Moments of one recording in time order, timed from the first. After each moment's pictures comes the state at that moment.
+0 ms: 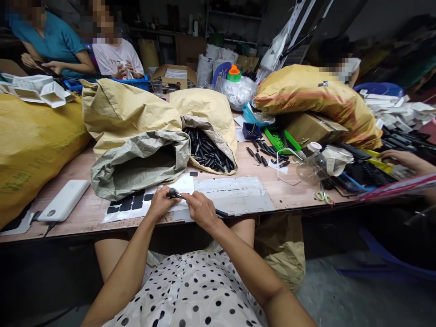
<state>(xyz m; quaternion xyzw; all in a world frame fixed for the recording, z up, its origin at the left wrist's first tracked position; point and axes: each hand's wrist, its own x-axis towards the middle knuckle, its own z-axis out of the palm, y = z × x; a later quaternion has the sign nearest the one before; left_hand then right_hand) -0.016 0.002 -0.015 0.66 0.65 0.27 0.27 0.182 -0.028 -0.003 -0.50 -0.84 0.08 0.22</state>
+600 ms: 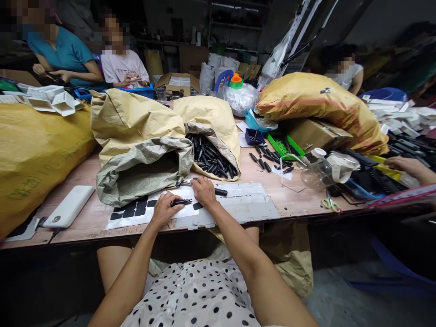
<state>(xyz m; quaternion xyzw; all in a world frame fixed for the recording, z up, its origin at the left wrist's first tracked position) -0.018 -0.003 -0.022 0.69 0.63 0.27 0.26 0.178 0.069 -0.035 -0.51 -0.84 0.01 0.19</state>
